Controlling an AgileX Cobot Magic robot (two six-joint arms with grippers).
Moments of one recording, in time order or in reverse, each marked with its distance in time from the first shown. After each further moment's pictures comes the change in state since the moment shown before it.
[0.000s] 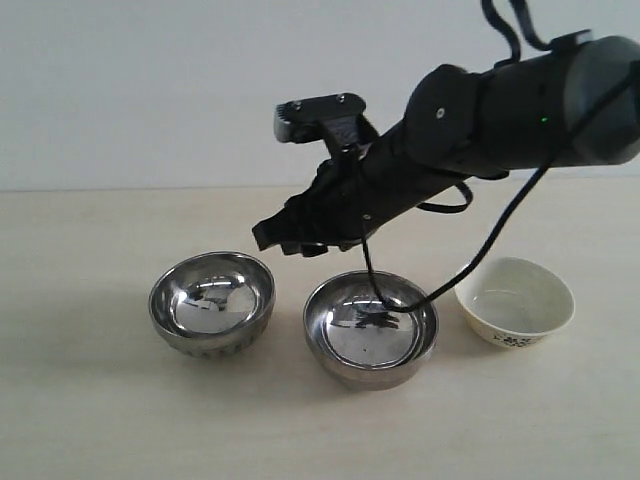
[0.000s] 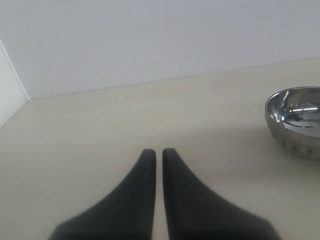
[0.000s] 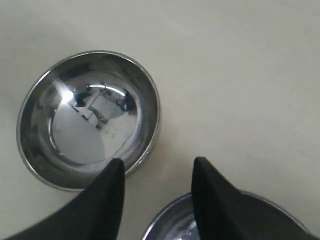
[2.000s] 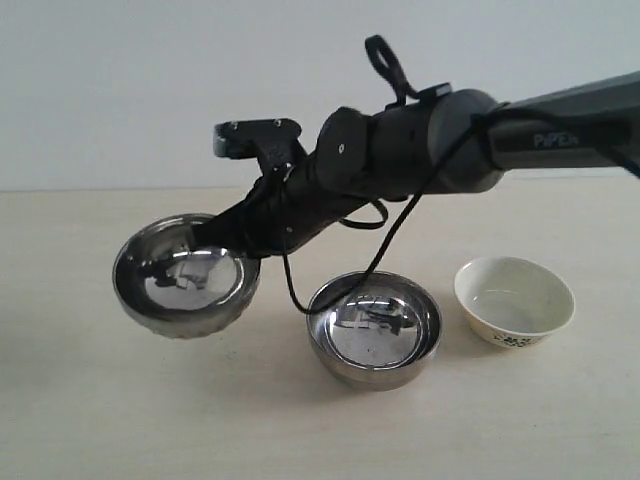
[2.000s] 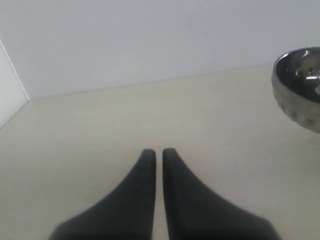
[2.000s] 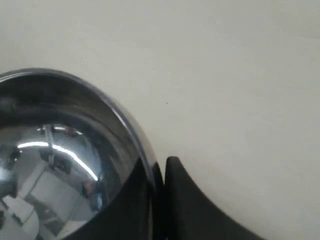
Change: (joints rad) left arm 0.000 0.000 0.000 0.000 0.000 0.000; right arm 0.078 0.205 -0.207 0.020 -0.038 0.117
